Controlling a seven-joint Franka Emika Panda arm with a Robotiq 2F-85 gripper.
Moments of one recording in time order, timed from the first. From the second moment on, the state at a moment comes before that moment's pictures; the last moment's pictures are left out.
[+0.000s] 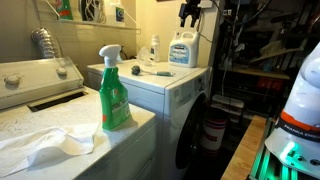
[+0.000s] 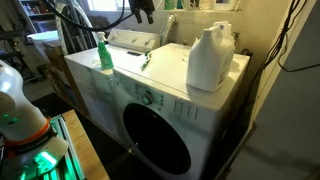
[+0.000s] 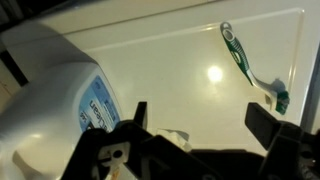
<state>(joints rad) -0.04 -0.25 -0.01 -1.91 -0.07 1.89 -0.01</state>
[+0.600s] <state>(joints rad) -0.04 -0.48 0.00 -2.00 -0.14 1.74 0.01</state>
